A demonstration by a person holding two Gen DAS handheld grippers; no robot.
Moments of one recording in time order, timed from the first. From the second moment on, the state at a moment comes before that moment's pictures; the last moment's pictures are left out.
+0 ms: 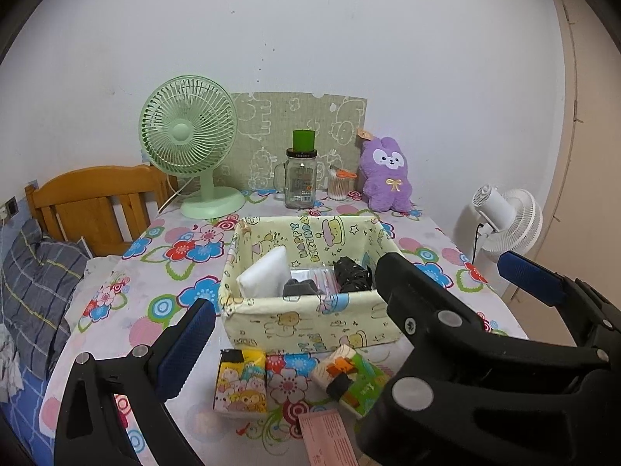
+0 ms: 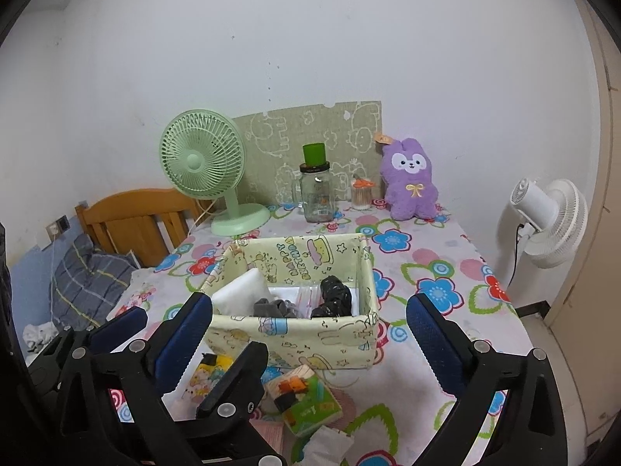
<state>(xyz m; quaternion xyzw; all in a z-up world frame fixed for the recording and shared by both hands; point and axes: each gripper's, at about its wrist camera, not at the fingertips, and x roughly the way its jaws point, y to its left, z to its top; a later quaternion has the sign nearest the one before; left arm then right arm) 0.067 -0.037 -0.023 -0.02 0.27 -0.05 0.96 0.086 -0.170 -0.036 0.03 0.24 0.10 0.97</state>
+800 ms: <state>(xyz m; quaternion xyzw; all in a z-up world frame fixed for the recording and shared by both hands) 0.038 -0.045 -0.050 -0.02 0.29 -0.05 0.96 0.051 -0.179 -0.063 0.04 0.25 0.08 0.96</state>
